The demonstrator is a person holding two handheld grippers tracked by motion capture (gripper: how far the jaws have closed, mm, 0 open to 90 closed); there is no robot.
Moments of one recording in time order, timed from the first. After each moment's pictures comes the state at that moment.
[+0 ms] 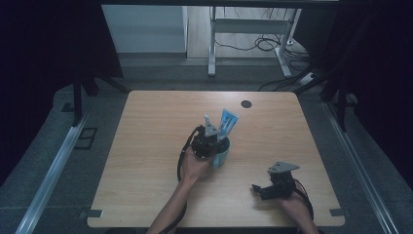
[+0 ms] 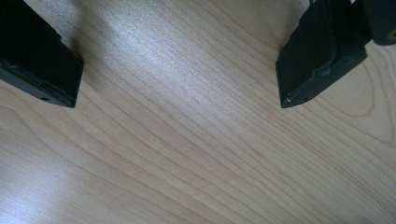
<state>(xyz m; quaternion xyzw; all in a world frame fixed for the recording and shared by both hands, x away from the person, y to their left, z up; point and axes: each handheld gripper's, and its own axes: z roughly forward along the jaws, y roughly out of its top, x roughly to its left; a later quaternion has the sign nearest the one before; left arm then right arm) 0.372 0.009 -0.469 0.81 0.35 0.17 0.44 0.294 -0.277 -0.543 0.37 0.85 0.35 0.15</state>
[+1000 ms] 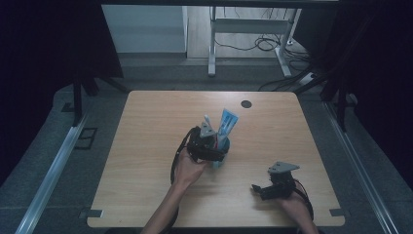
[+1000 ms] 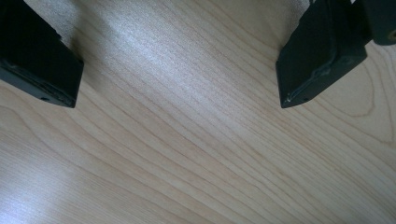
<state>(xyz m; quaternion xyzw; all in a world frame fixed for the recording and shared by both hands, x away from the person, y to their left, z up) 0.355 0.023 -0.451 0.82 0.35 0.15 0.43 0.294 -0.277 -0.543 0.37 0.85 0.35 0.15</state>
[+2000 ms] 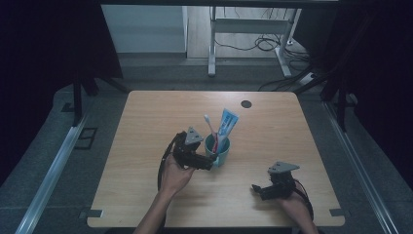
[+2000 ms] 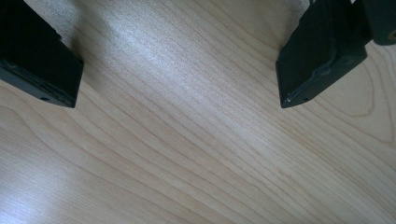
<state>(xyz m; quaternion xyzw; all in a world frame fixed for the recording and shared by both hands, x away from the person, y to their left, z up) 0.327 0.060 -0.445 0.82 0.34 0.17 0.43 0.294 -0.277 -0.543 0.37 0.85 0.35 0.15</state>
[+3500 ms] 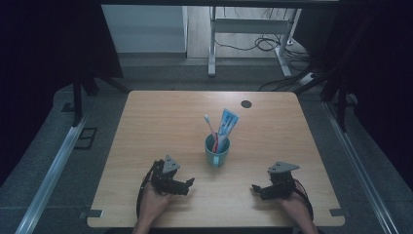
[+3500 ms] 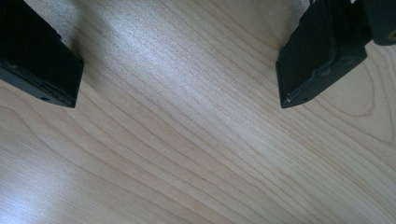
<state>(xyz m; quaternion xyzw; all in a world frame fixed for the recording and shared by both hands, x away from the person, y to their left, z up) 0.281 0.120 -0.527 0.82 0.39 0.16 0.38 0.293 -0.277 -0.543 0.37 0.85 0.35 0.15</state>
